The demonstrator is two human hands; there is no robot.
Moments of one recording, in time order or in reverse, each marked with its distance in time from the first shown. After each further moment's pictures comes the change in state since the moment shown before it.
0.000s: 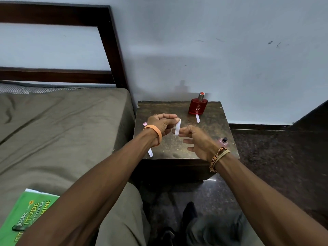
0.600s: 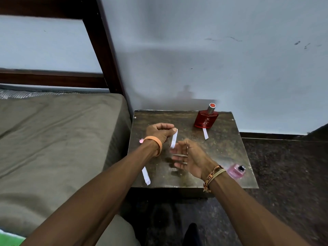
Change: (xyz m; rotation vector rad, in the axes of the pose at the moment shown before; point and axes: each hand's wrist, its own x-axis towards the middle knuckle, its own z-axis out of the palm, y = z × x) left_hand 0.126 -0.028 -0.007 0.066 0.147 0.047; right_hand 0.107 0.007 0.007 0.277 -0.043 0.179
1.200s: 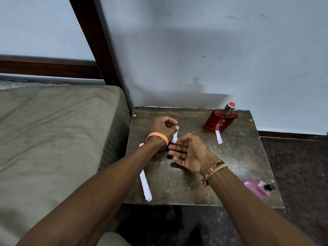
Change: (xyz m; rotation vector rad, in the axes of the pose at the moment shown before) left_hand 0.091 -0.034 -0.001 0.435 0.011 0.312; right_hand 0.084 -0.017 0.010 0.125 0.031 0.150
